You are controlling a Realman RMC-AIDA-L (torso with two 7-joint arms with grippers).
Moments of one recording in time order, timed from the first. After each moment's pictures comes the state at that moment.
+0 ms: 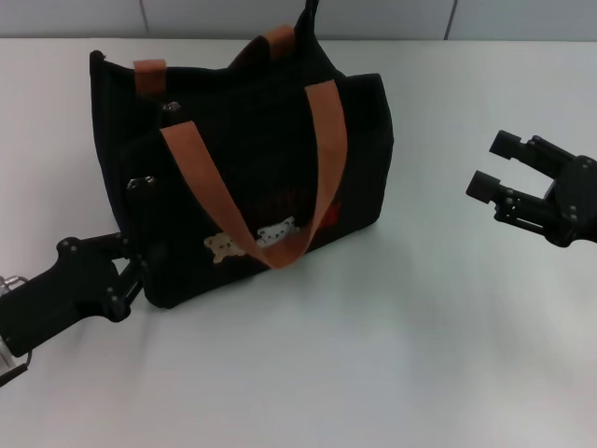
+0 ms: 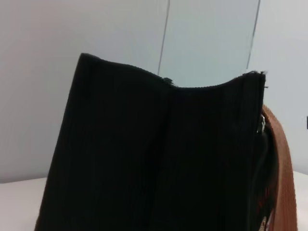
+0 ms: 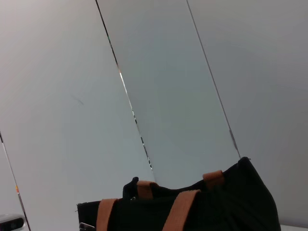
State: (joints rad) left arm -0.26 -2.07 0.53 0.33 1.80 1.55 -0.83; right arm 0.44 2.07 -0.34 -0.42 -1.95 -1.76 1.12
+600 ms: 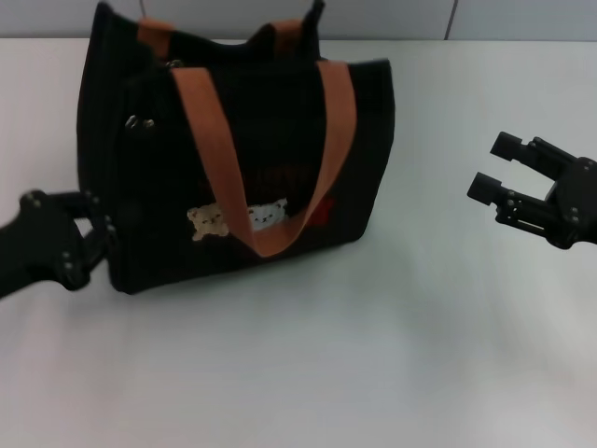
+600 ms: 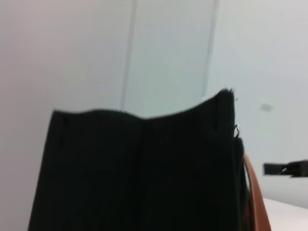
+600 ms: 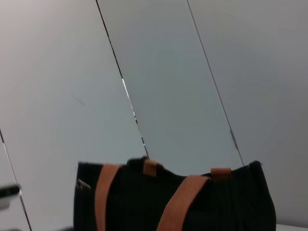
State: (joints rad) left arm -0.26 -2.06 0.53 0.60 1.80 1.74 -1.03; right arm 0.44 2.07 -0.34 -0.42 -1.95 -1.76 1.12
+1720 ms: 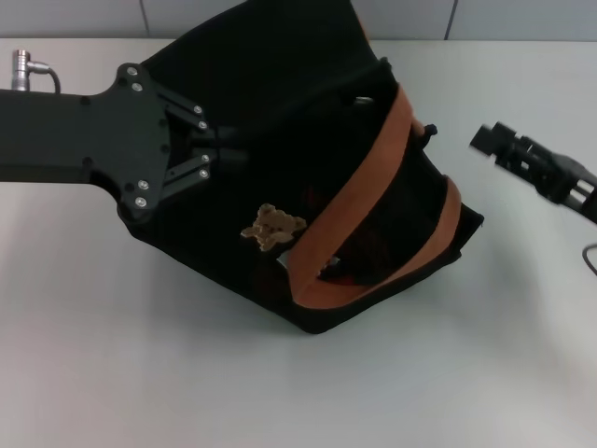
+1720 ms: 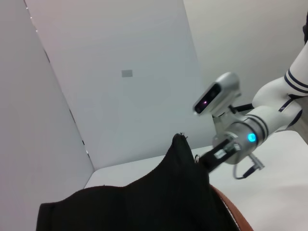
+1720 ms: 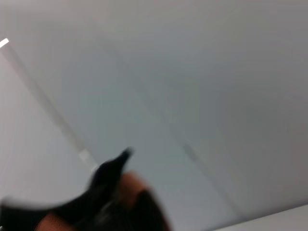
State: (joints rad) left arm -0.34 -2.08 0.95 1.44 1.77 1.82 -1.43; right arm 0.46 2.08 -0.27 -0.27 -1.87 -1.62 1.39
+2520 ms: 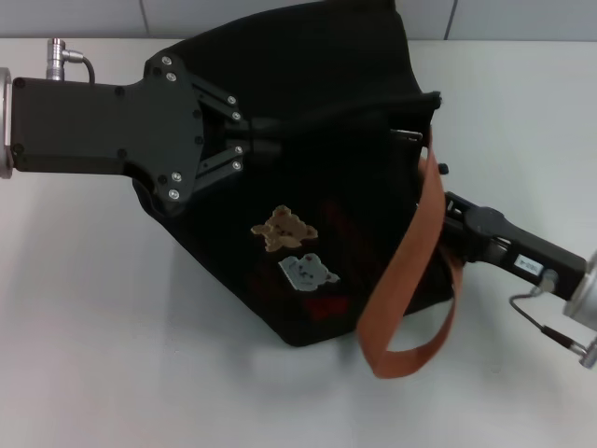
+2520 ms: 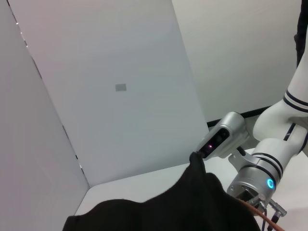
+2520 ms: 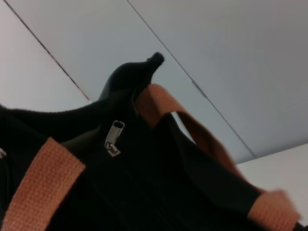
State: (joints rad) left arm -0.35 -2.08 1.02 1.44 1.73 1.76 -1.43; right arm 0.49 2.08 -0.41 -0.10 -1.88 -1.50 1.22
